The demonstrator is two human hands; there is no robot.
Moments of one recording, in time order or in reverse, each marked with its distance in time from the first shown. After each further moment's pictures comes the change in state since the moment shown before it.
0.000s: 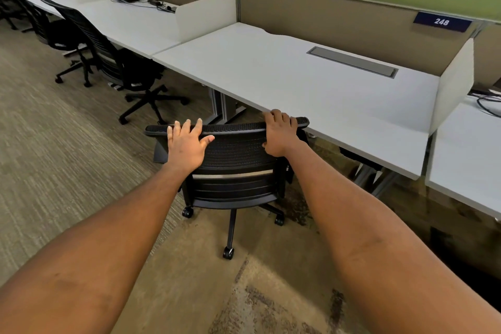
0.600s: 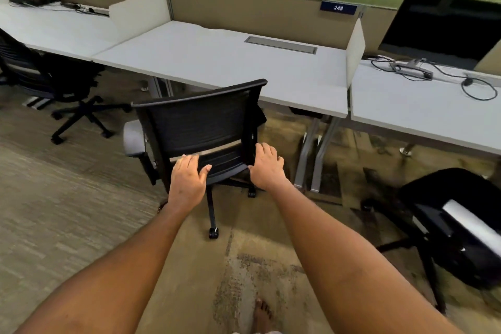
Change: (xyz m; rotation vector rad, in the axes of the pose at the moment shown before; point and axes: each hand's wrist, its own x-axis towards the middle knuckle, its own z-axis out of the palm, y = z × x) left_hand -0.196 -0.050 0.022 -0.284 0.009 0.311; right_hand -0.232 -0.110 0.076 0.244 0.100 0.424
